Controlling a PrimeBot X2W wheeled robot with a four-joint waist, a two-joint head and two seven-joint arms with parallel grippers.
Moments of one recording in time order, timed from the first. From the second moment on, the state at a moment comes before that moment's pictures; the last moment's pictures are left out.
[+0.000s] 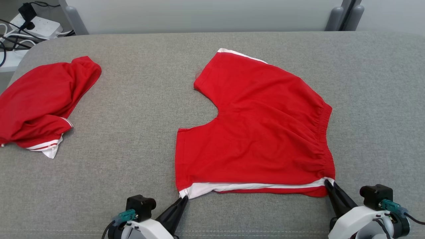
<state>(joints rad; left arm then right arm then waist) -0.28 0.19 -0.75 0.63 -0.76 -0.12 -0.25 -0.22 -0.23 0.36 0.63 0.50 0.13 -0.25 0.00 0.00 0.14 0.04</state>
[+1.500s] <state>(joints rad) -1.08 0.63 -1.14 0.38 -1.44 -0.12 0.14 -0.46 -0.40 0.45 0.21 1.71 0.13 0.17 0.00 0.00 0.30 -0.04</state>
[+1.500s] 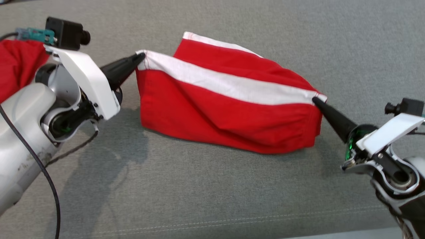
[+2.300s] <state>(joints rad) -1.32 0.62 -1.19 0.49 -1.38 -0.12 0.04 -0.58 -0.24 0.23 0.26 1.71 0.13 0.31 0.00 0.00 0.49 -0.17</state>
